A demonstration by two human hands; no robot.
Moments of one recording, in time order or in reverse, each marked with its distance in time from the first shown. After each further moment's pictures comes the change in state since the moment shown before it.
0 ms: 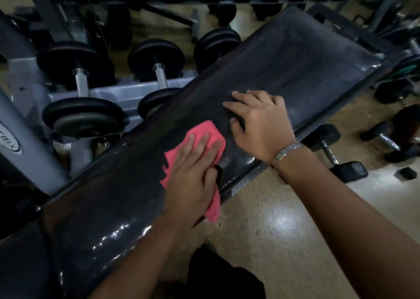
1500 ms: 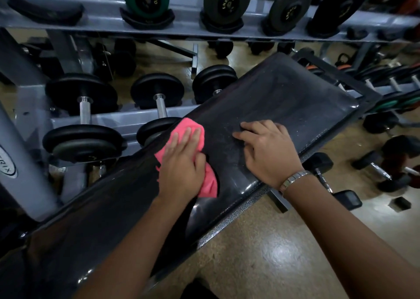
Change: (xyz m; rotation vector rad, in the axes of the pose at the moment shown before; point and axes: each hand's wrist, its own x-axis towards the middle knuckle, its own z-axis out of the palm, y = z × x) left_hand 0.083 -0.017 0.000 0.077 0.090 -0.152; right_hand 0.003 0.029 -0.015 0.000 -0.024 -0.008
